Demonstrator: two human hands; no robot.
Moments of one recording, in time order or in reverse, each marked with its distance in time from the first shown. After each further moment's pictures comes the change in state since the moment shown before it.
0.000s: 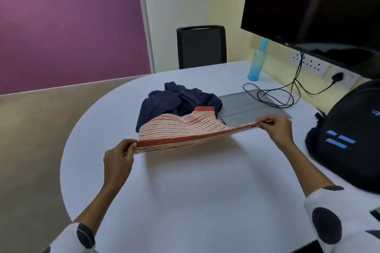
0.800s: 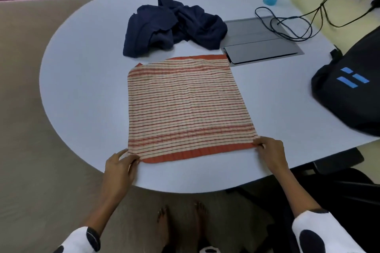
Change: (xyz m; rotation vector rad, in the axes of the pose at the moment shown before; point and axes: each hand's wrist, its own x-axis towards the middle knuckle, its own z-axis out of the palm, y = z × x) left_hand -0.213 -0.086 0.019 0.346 -0.476 0.025; right_hand -0.188 0.150 0.021 -0.440 -0.320 0.196
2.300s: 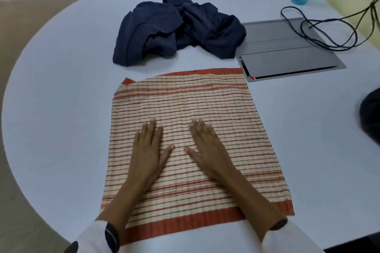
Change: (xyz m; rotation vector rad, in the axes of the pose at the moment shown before) left_hand 0.173 0.048 0.088 0.117 -0.057 -0.037; right_hand 0.123 -0.121 0.136 -0.276 -0.271 -0.679
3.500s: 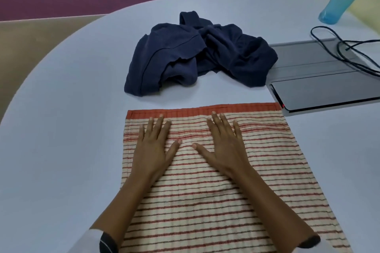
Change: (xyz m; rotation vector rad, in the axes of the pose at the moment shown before) left_hand 0.135 -0.051 -0.013 0.046 0.022 -0.004; right_hand 0.132 0.019 -0.018 -0.143 0.043 0.193
